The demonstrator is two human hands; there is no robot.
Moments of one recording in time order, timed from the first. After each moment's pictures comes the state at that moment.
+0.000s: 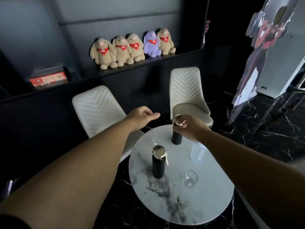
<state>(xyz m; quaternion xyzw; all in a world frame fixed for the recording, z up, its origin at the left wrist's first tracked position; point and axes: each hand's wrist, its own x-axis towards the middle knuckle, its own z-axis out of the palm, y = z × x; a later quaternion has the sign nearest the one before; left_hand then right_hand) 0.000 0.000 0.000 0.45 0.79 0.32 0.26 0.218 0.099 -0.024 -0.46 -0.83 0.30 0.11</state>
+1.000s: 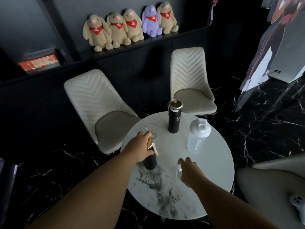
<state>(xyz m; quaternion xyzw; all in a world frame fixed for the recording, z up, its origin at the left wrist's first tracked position) 0.056 -0.009 -0.160 0.55 0.82 0.07 0.16 0.275 0.072 -0.261 -0.44 -0.86 0.22 -0.12</state>
